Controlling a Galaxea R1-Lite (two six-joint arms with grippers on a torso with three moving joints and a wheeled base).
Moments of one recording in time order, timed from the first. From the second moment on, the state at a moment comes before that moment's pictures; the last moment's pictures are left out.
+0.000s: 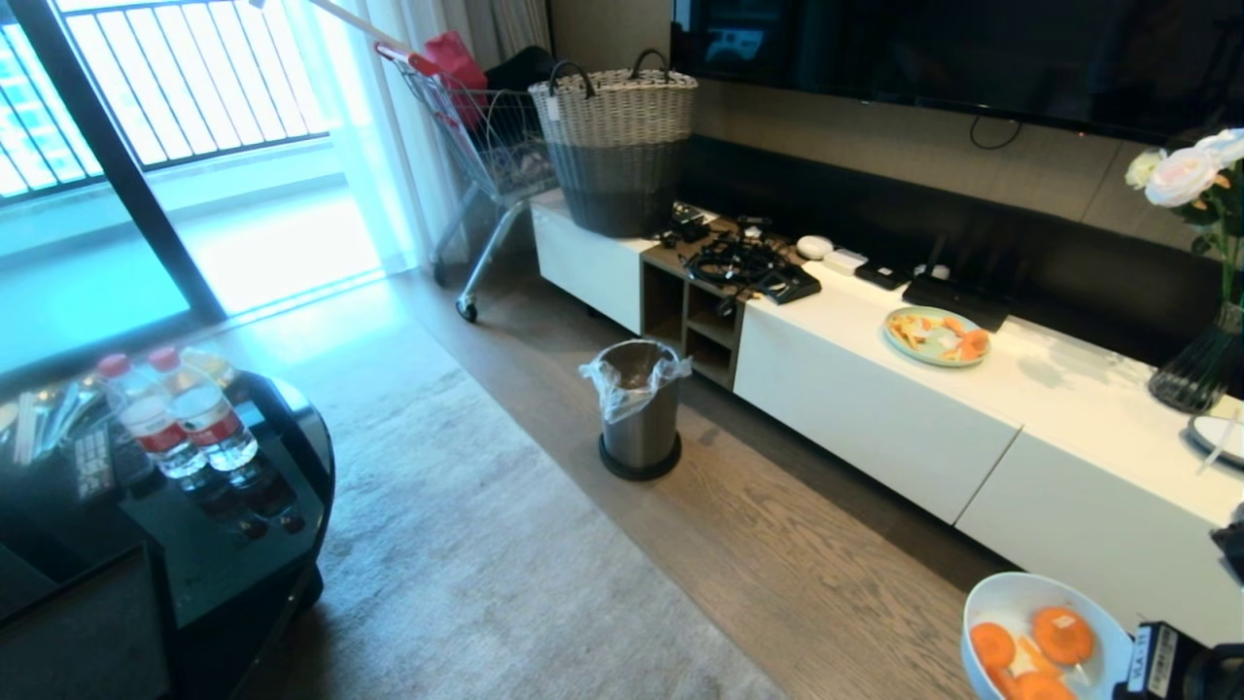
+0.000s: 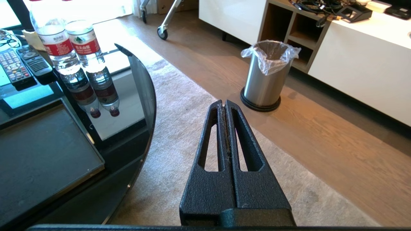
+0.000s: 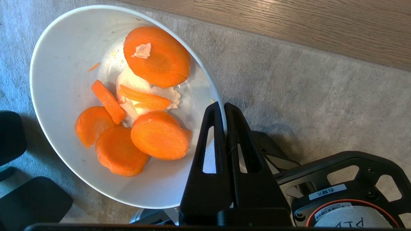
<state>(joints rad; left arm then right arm) 0.00 0.00 0.00 0.00 0.01 -0.06 0.26 1.21 -0.46 0.28 -0.16 0.83</state>
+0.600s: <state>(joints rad) 0.00 0.00 0.00 0.00 0.01 -0.06 0.26 1.21 -0.46 0.28 -0.16 0.83</state>
